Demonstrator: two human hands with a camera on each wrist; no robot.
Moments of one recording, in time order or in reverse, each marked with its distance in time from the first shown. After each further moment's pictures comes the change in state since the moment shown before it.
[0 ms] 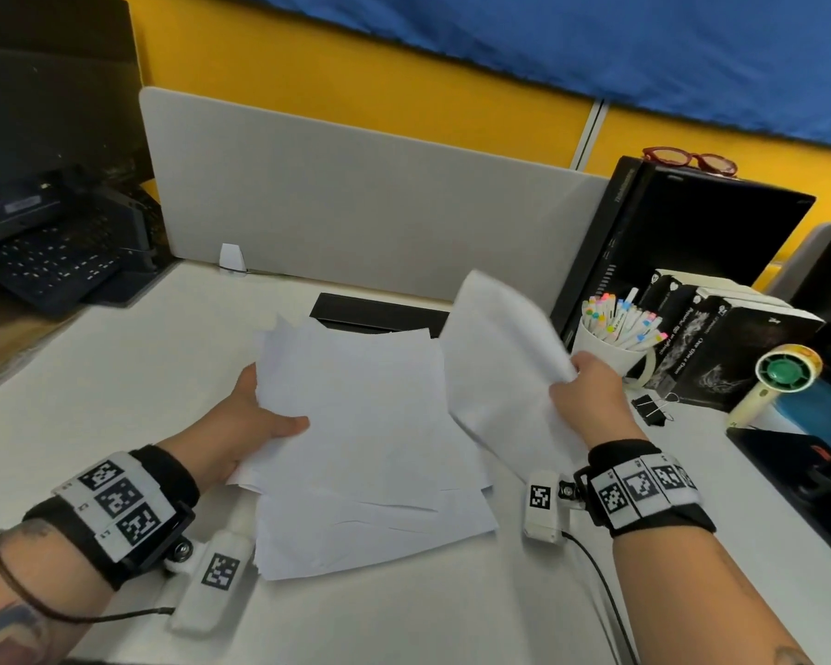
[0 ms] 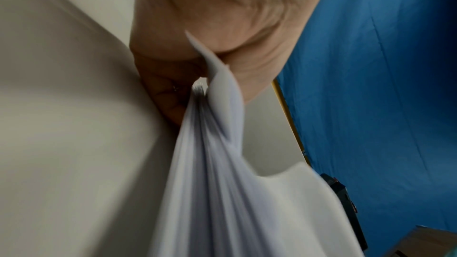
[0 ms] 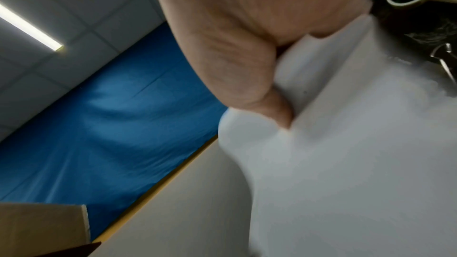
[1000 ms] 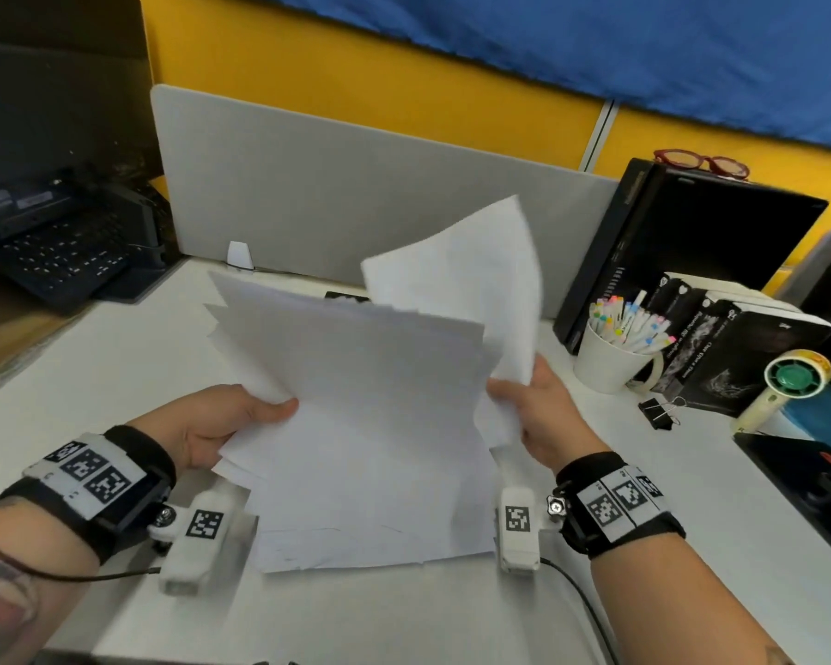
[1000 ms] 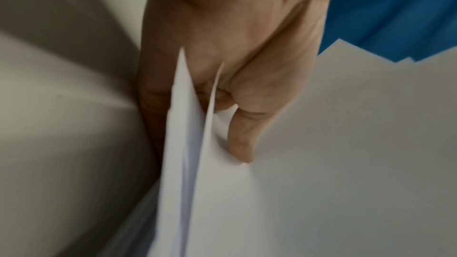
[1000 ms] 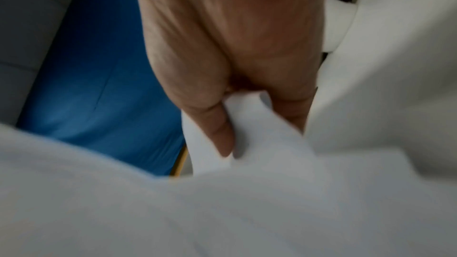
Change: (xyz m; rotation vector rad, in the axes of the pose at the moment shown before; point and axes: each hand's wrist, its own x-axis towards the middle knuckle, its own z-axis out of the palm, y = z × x) left_hand -0.002 0.013 -0.033 -0.146 -0.306 -0.221; right_hand -0.022 -0.020 0.052 0.949 -0.352 -0.040
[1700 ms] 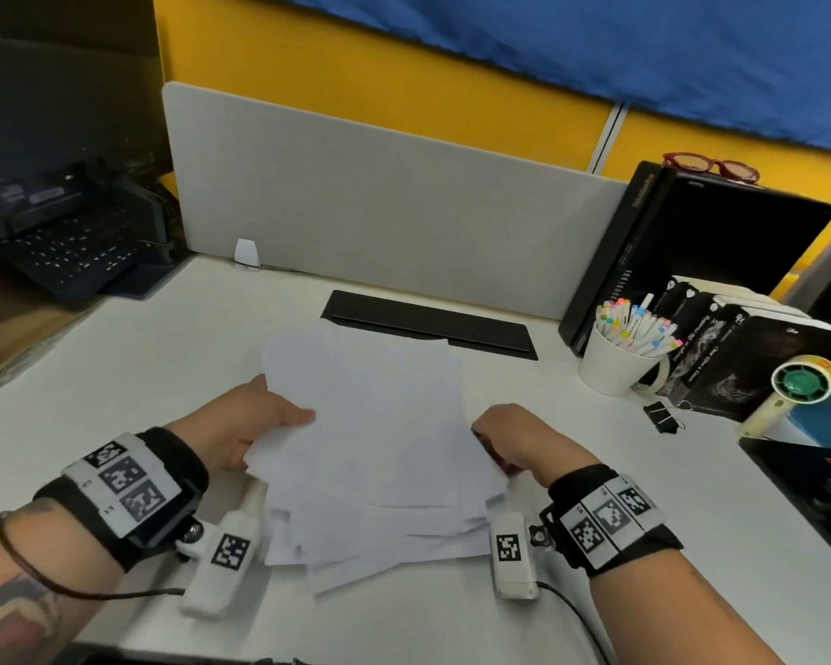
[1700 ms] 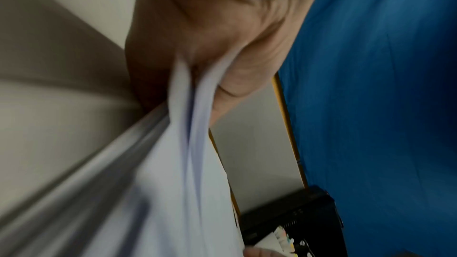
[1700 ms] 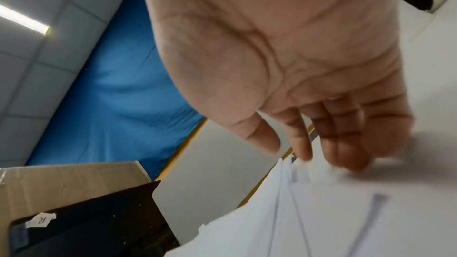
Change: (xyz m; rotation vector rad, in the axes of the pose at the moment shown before) left_hand 0.009 -0.005 0.024 0.038 0.252 0.038; right_hand -0.018 -0.004 0.026 -0.944 -0.225 0.358
